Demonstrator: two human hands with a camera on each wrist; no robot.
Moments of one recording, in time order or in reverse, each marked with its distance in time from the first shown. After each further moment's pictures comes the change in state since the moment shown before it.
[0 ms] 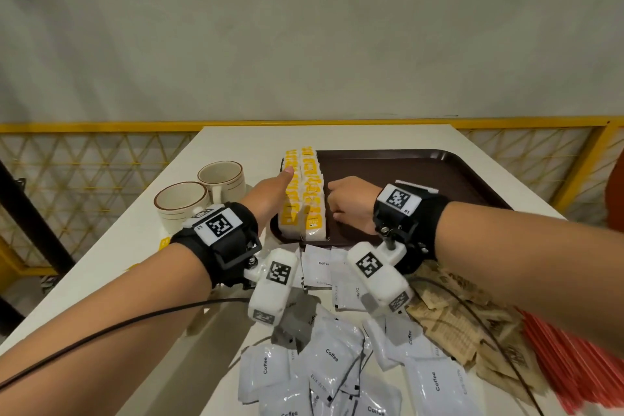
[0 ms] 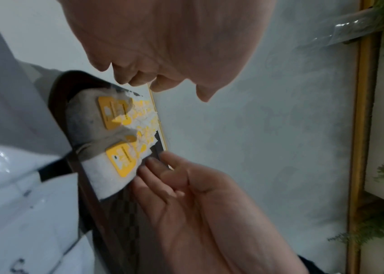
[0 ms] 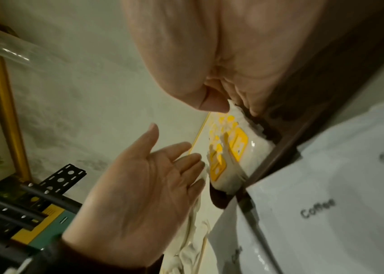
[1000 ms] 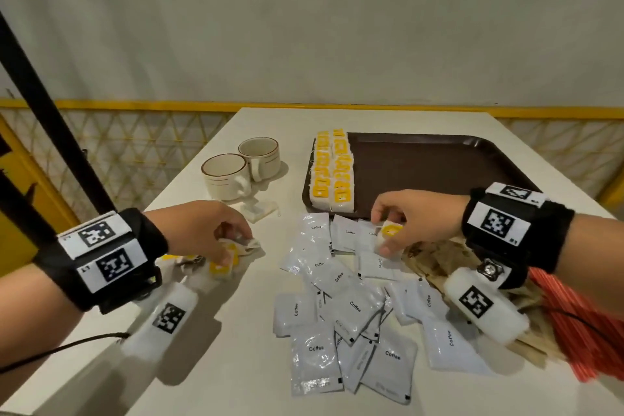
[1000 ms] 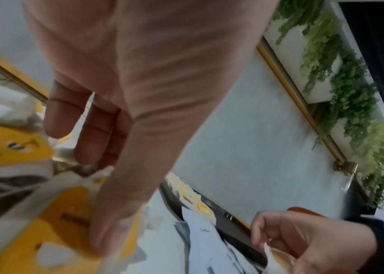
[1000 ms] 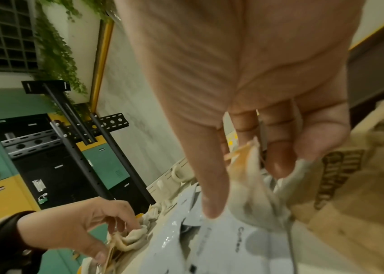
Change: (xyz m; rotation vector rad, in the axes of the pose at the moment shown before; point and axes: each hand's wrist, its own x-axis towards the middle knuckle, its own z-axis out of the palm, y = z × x) left_hand -0.067 -0.070 -0.126 1.129 -0.313 0.164; right_hand -0.085 0.025 -0.018 -0.545 -0.233 -0.186
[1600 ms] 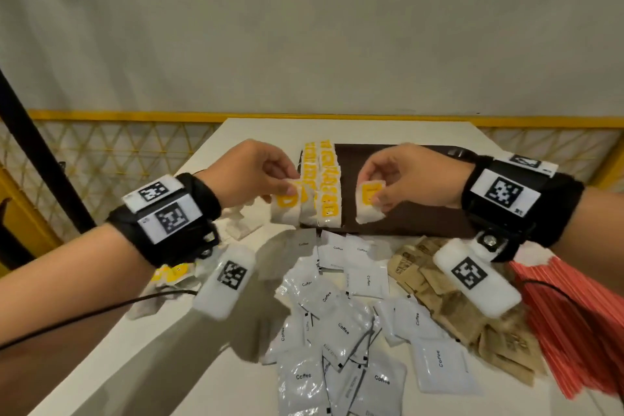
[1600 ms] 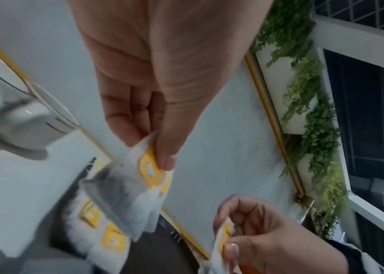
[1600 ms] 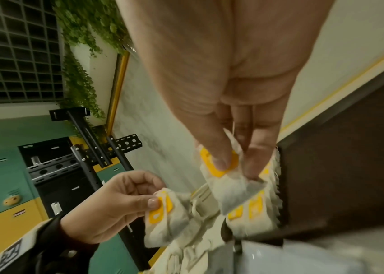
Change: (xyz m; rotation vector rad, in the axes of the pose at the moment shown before) left_hand 0.055 0.066 -0.050 -0.626 0.412 0.216; right_hand -0.004 -0.018 -0.047 0.286 0.254 -0.210
